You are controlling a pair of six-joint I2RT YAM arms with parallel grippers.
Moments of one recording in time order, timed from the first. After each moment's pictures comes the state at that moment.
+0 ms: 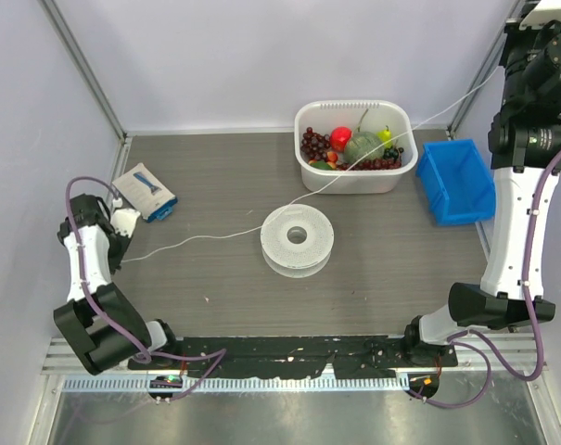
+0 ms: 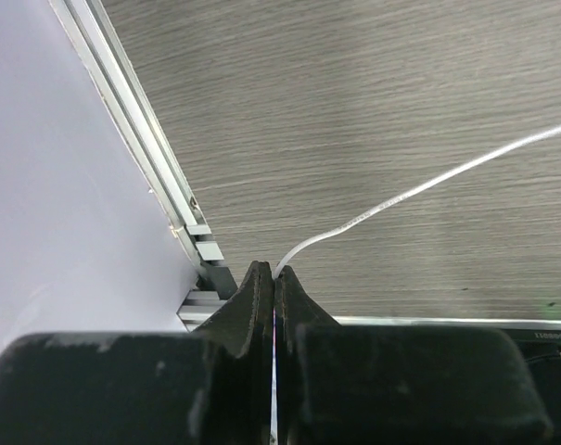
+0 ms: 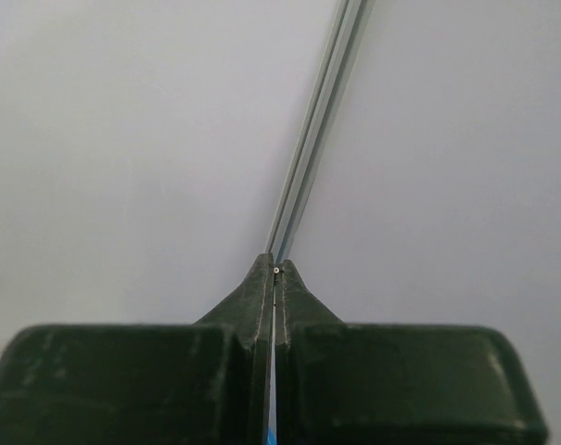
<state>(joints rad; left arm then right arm) 0.51 1.30 0.99 -0.96 -0.04 0.77 -0.12 1.49 2.10 -0.28 0.16 -0.32</state>
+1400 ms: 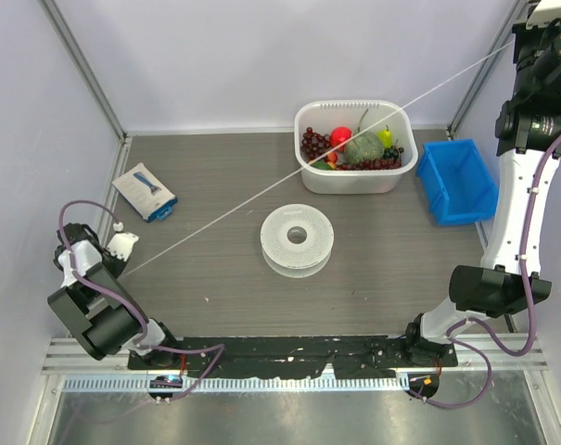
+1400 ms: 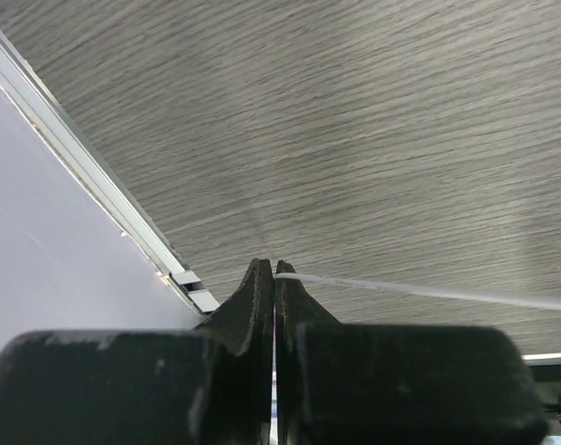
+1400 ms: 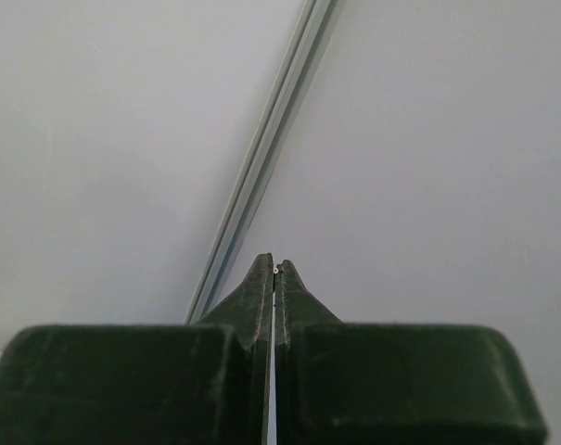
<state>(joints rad) 0.73 1.38 0.78 -0.73 0.07 1.13 -0.26 1.59 2.09 -0.16 0.07 -0.43</state>
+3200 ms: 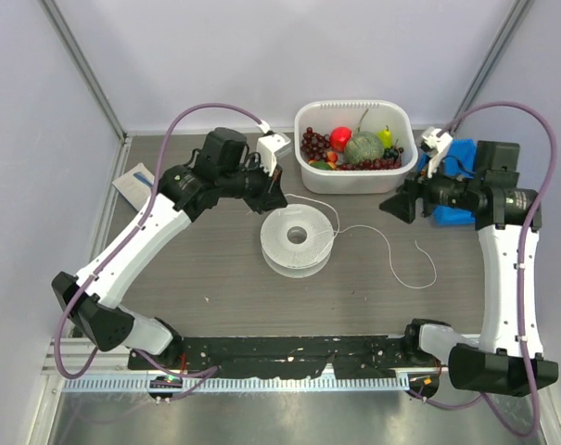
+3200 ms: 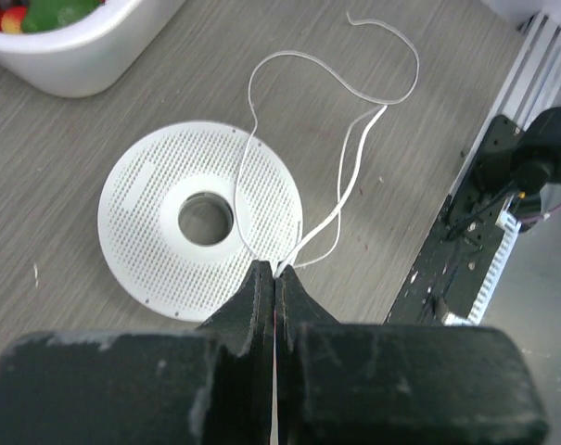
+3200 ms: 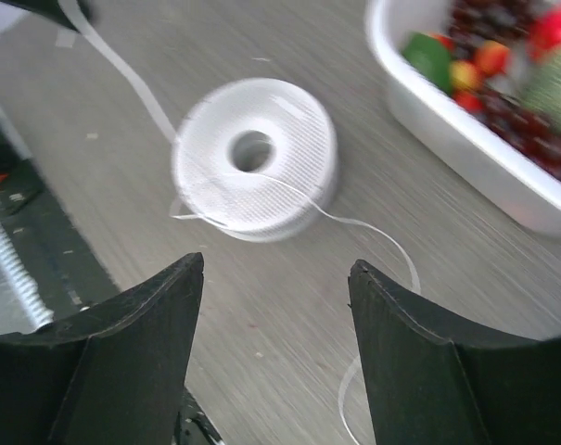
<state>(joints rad) -0.66 1.43 1.59 -0.77 0.43 0.02 -0.20 1.11 1.45 -1.10 -0.91 -0.50</state>
